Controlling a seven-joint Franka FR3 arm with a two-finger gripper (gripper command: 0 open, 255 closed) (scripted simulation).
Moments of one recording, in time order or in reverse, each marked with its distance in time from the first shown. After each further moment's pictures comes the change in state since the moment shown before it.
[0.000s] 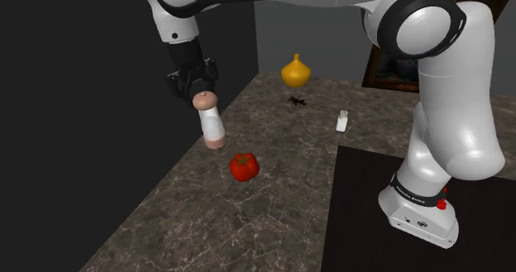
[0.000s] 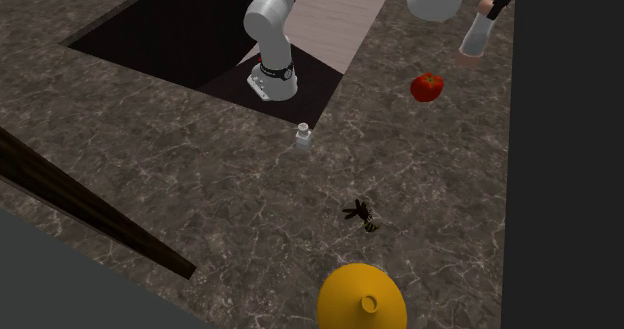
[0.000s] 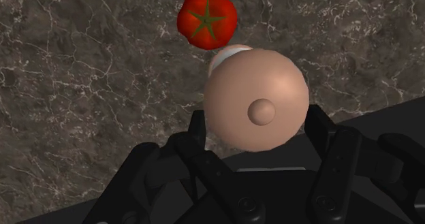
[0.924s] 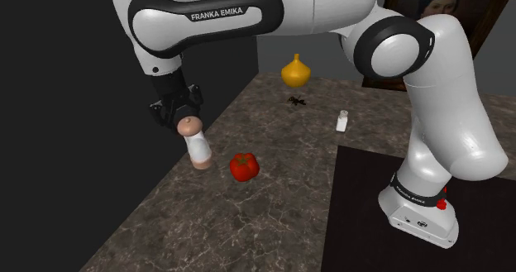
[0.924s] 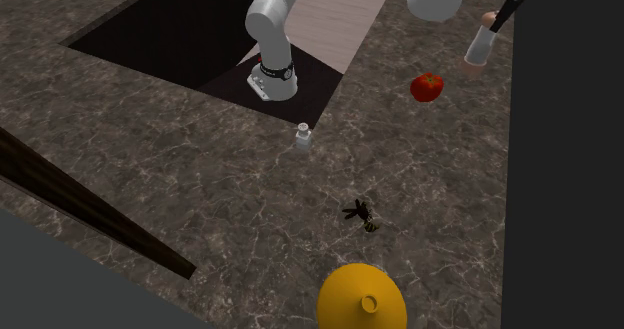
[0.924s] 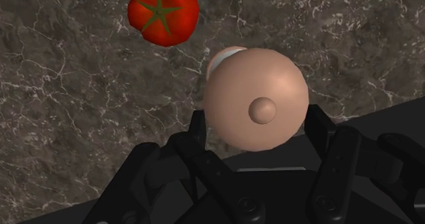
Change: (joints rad) arm 0.059 0.158 0.017 0.095 -0.011 0.066 0.070
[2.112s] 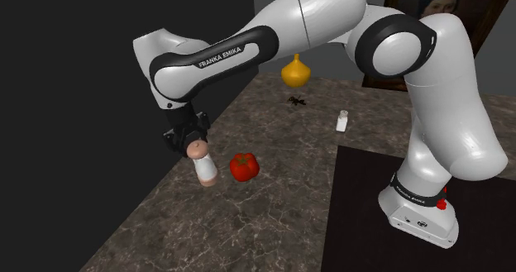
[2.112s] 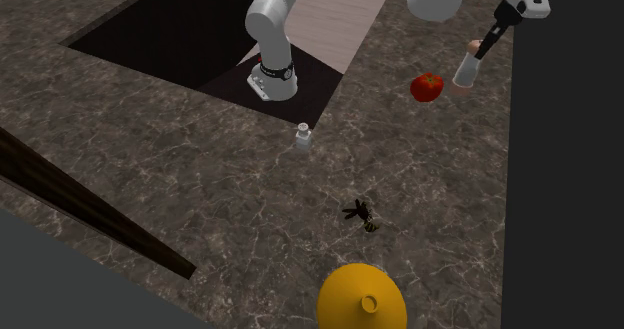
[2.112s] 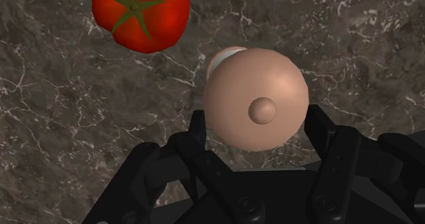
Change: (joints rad) arm -0.004 -0.010 -0.001 -0.254 0.001 0.243 -0.008
